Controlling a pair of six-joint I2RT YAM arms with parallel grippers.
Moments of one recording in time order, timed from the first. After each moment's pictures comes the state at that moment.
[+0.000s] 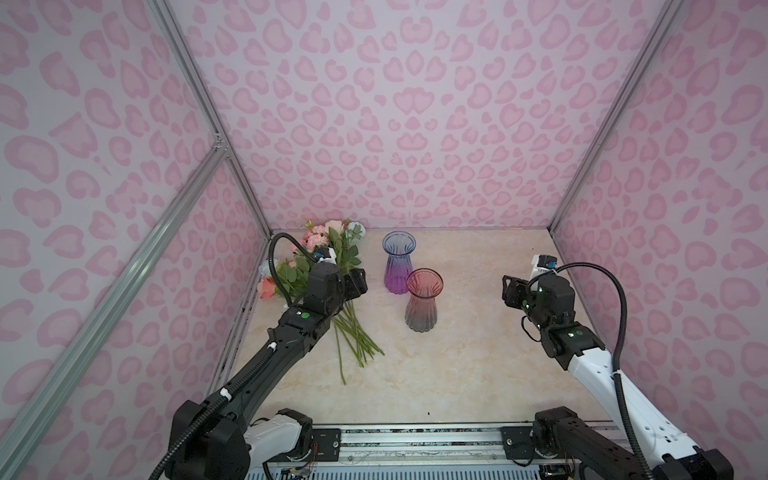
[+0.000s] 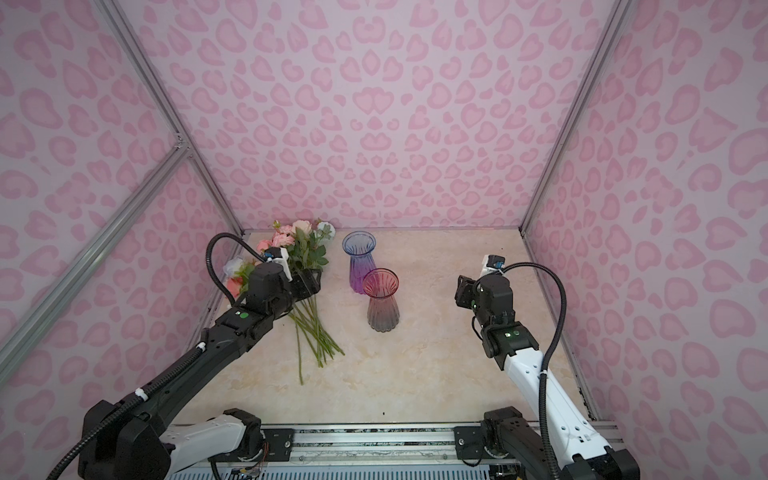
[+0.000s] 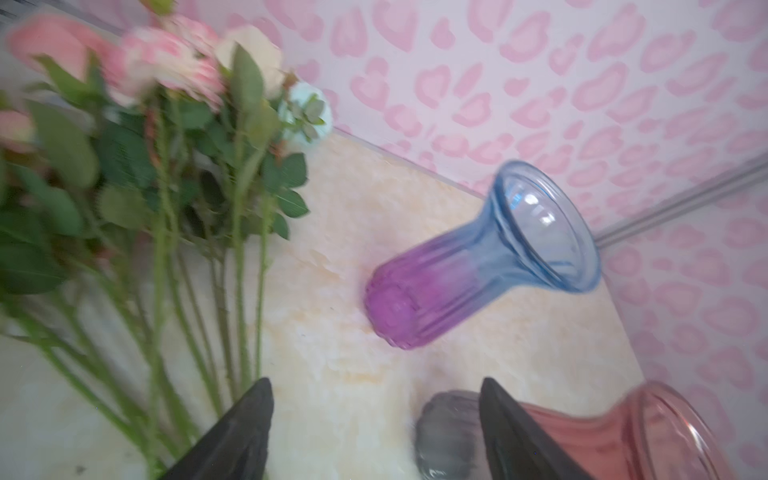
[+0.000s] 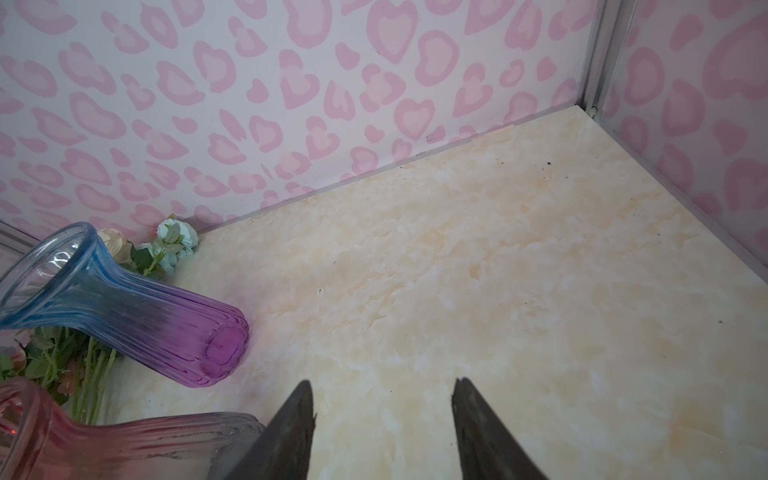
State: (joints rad) left arm -0.32 1.21 0.90 -0.21 -0.10 -0.60; right arm 0.20 0.98 0.71 -0.16 0.10 0.42
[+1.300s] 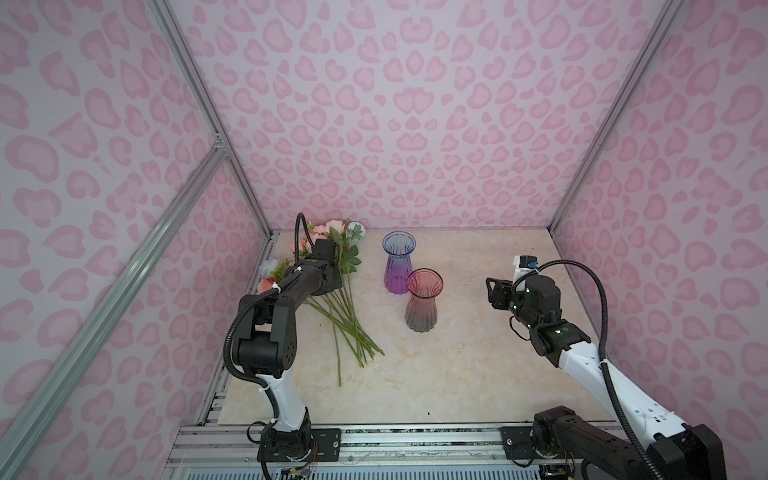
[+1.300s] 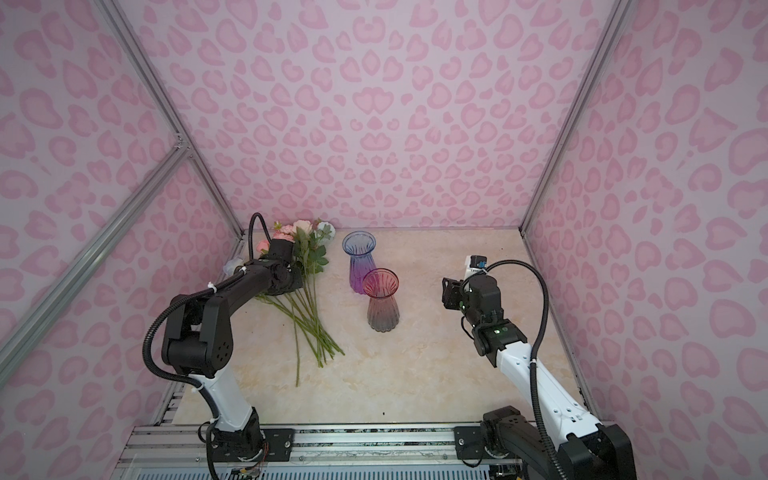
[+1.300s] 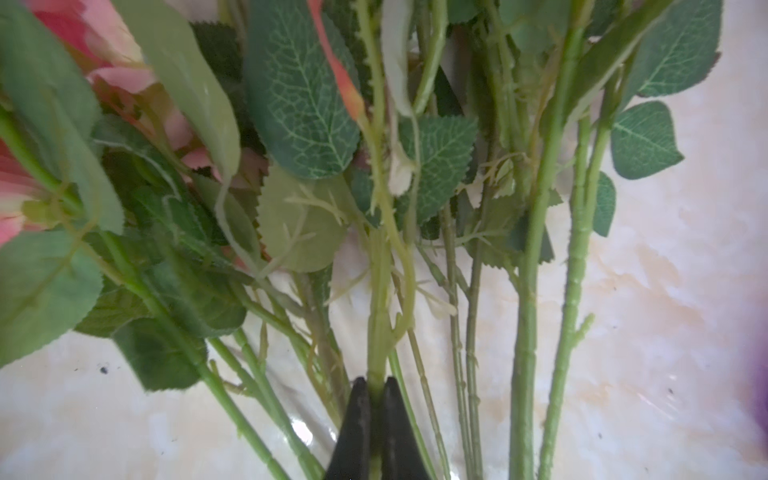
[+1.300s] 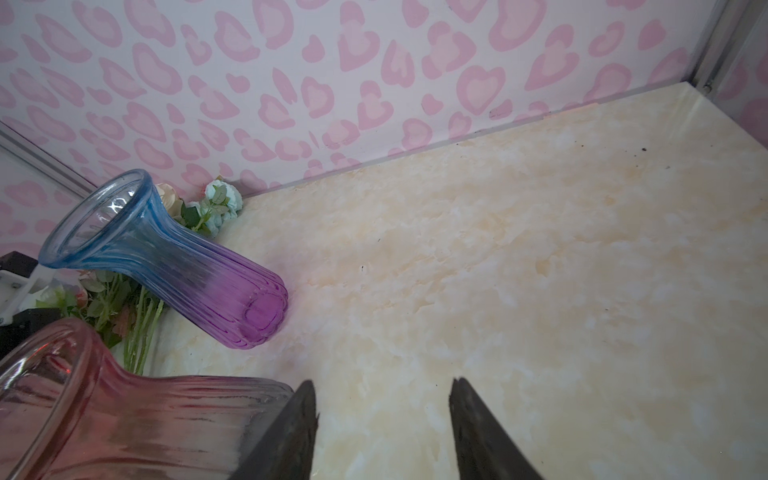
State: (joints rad) left arm -0.14 1.83 1.31 -0.56 -0.22 -0.37; right arm 0.27 1.04 0.68 -0.05 0.03 0.40
